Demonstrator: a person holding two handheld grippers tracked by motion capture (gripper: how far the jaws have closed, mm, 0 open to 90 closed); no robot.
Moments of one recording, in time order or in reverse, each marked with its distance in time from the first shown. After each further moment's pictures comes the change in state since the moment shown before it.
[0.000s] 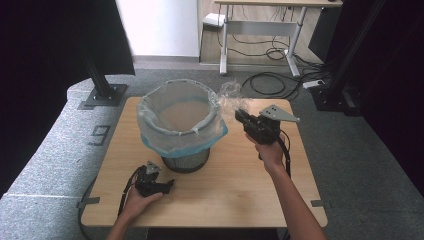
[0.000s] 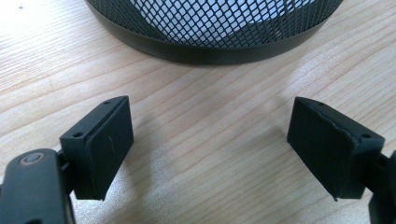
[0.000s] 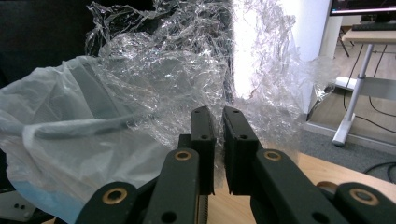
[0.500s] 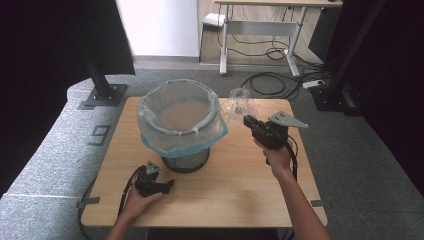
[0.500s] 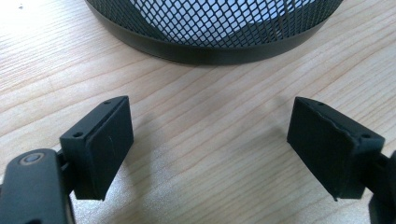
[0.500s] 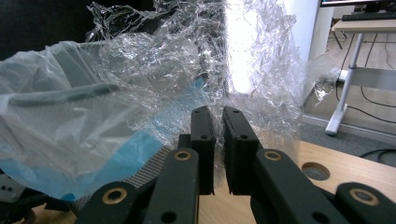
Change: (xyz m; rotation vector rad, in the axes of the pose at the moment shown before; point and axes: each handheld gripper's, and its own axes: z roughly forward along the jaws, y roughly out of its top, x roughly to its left) left arm 0.000 0.000 0.000 0.001 0.000 0.001; right arm -0.018 -0.020 -0.014 0.015 -0.022 0.023
